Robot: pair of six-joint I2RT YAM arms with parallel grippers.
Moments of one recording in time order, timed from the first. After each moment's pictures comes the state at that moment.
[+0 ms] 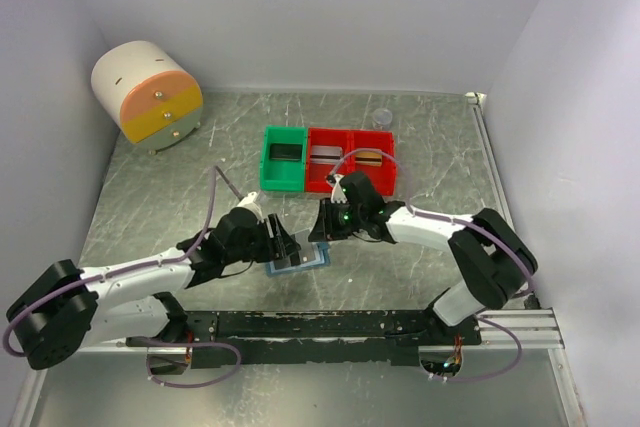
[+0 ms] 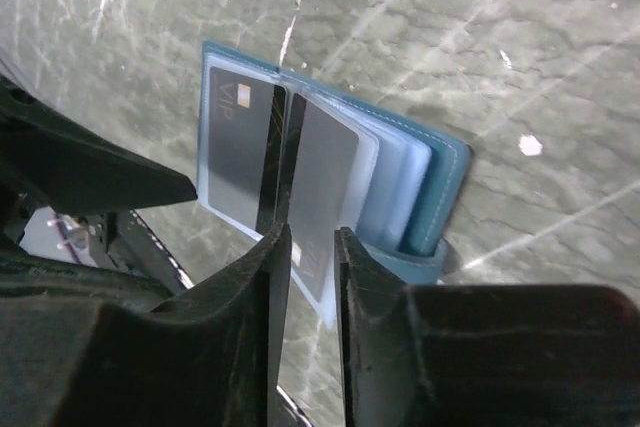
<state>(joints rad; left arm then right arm) -0.86 1.10 0.39 0.13 0.01 -0.93 0.68 1.54 0.70 0.05 -0.43 0.59</state>
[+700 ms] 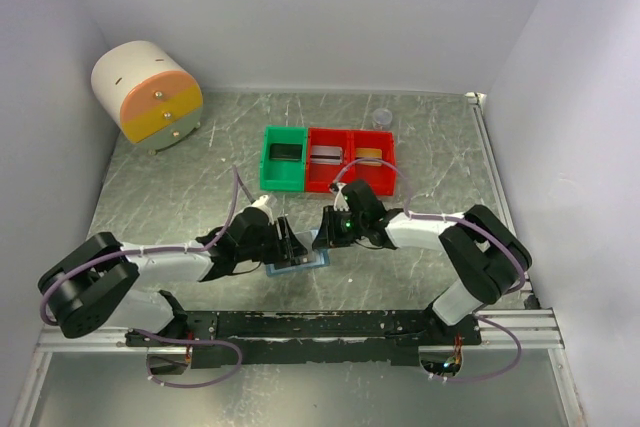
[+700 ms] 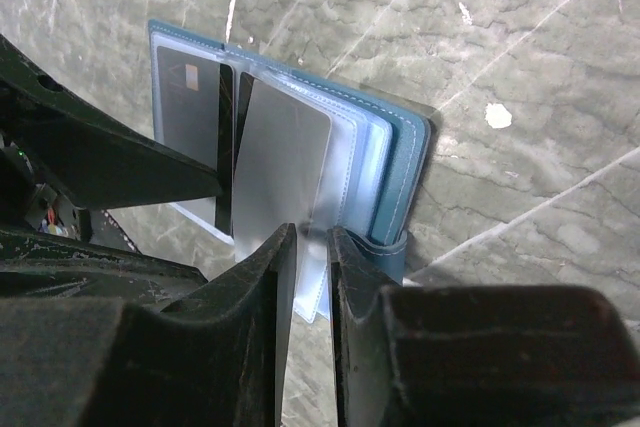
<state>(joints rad) -0.86 1.33 0.40 0.29 0.07 -0.94 0.68 1.57 0.63 0.11 -0.41 0.59</state>
